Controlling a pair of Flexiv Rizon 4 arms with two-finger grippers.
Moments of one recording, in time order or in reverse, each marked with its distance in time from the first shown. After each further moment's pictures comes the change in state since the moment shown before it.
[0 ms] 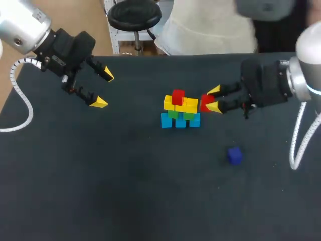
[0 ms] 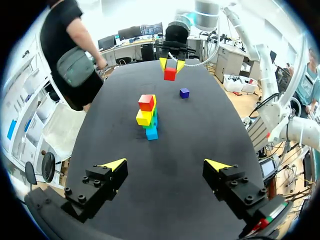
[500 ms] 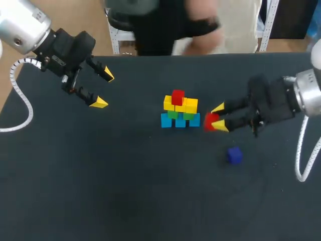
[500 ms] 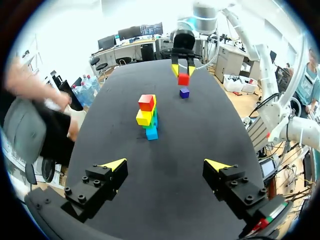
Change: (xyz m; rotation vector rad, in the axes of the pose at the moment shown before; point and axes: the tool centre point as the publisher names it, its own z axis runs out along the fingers) left arm 0.000 0.000 0.000 0.000 0.000 0.000; right arm 0.022 0.039 -0.013 -0.070 -0.031 -0.005
